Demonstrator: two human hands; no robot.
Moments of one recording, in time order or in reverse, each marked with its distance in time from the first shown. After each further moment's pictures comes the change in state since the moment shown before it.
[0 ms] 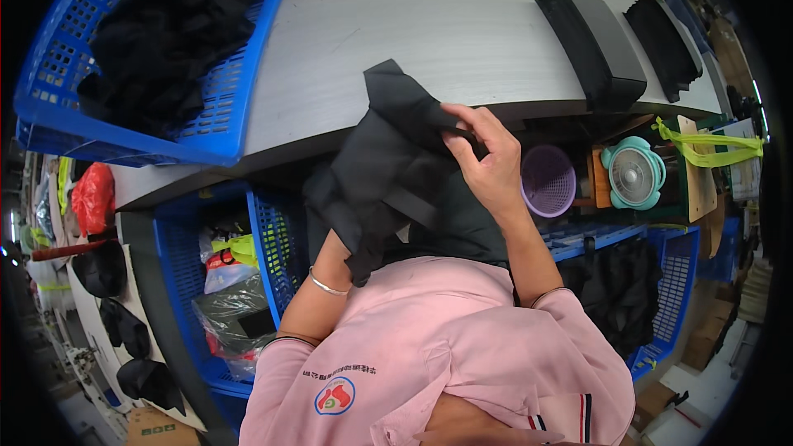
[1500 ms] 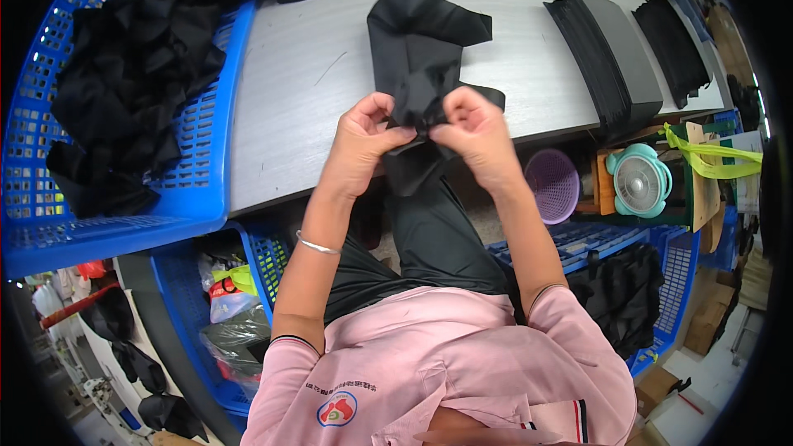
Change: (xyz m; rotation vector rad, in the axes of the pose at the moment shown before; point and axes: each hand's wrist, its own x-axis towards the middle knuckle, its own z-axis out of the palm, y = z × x) left_hand 0.155 0.062 -0.007 -0.003 0.254 -0.232; right_hand 0.077 0.081 0.030 0.674 -0.133 0.461
